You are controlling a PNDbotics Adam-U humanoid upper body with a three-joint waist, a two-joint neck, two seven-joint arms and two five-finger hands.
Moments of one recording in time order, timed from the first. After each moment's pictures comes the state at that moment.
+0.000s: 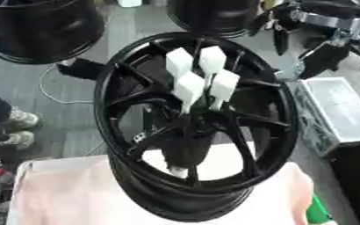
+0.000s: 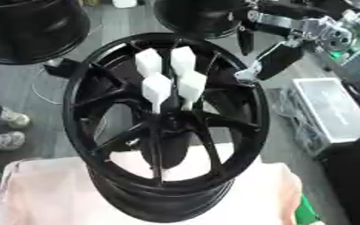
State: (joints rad) left arm -0.13 0.09 0.21 -1.70 0.12 0.26 -0.31; right arm -0.53 -0.93 0.23 -1.73 0.16 -0.10 0.56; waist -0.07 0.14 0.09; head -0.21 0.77
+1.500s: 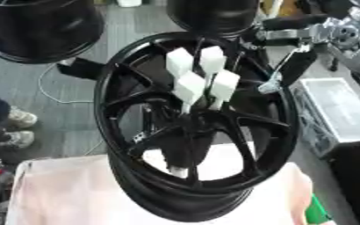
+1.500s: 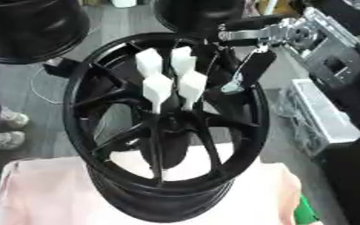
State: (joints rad) left arm -0.13 0.09 0.21 -1.70 0.12 0.26 -0.32; right arm -0.66 -0.86 0.34 -1.61 0.25 -0.14 0.74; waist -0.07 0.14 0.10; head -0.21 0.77
